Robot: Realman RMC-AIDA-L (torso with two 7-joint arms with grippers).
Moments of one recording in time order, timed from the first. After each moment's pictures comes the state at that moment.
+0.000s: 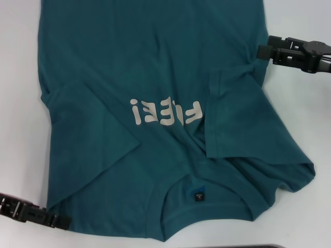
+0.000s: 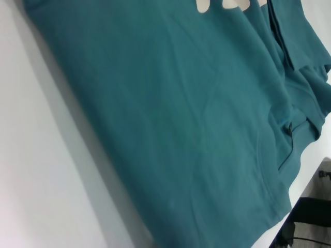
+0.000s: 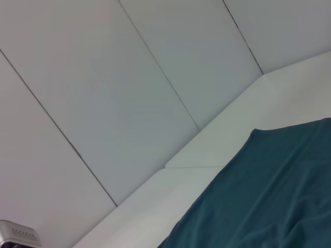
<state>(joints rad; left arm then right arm) -0.46 -2.05 -2.56 -0.84 -0.45 1.93 -2.09 0.48 2.01 -0.47 -0.59 -1.97 -1.66 1.64</state>
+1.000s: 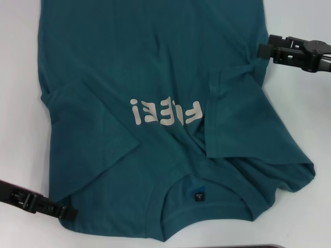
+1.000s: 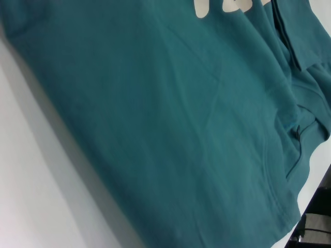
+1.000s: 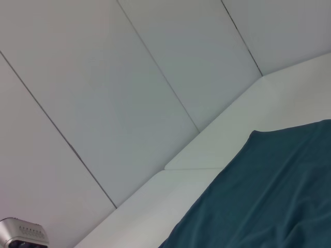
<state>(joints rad) -0.50 -2.07 -2.53 -0.84 -0.43 1.90 -2.10 0.48 2.01 -0.47 -0.59 -1.97 -1.66 1.64</state>
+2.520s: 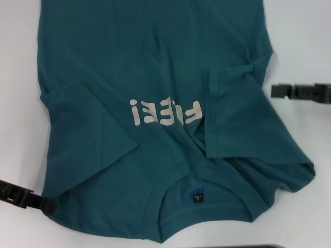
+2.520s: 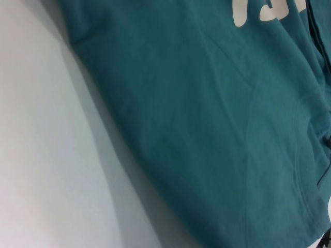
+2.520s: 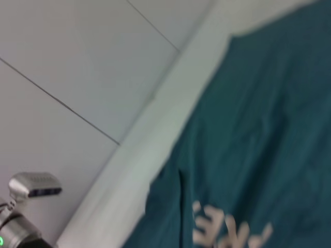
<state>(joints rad) -0.50 -2.05 -2.54 -0.84 -0.41 1.87 -2.12 0.45 1.95 -0.48 -0.62 -2.18 -1.76 1.94</state>
